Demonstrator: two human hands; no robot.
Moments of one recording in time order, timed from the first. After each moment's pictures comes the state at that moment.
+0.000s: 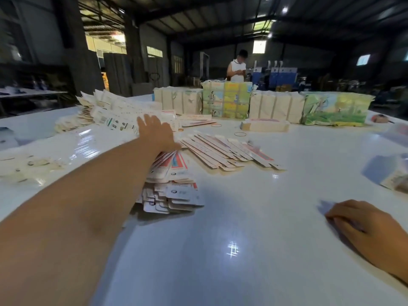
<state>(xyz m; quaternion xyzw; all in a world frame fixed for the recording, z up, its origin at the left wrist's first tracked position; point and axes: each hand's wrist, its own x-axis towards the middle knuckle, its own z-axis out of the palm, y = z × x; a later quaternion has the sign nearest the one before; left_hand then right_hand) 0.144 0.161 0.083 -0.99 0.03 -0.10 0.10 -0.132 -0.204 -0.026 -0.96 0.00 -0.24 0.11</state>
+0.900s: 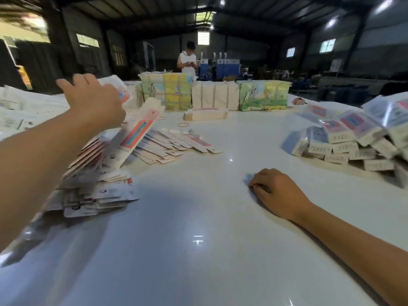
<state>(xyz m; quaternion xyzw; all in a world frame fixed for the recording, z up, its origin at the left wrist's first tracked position) 0.080 0.095 0.139 -0.96 -0.01 -0.27 0.11 -0.143 -0.187 -0.011 -0.96 0.00 -0.26 0.13</state>
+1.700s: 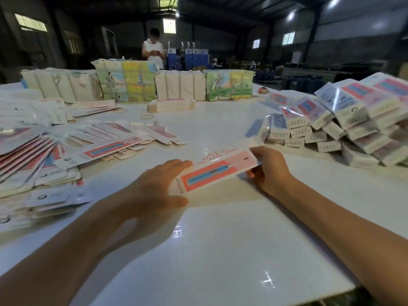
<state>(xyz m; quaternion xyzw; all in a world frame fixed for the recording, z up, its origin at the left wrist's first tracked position) -0.033 0.010 0.005 -0.84 0.48 0.13 -0.24 -0.147 -0.210 0.009 -0.51 0.24 -0.29 0.77</state>
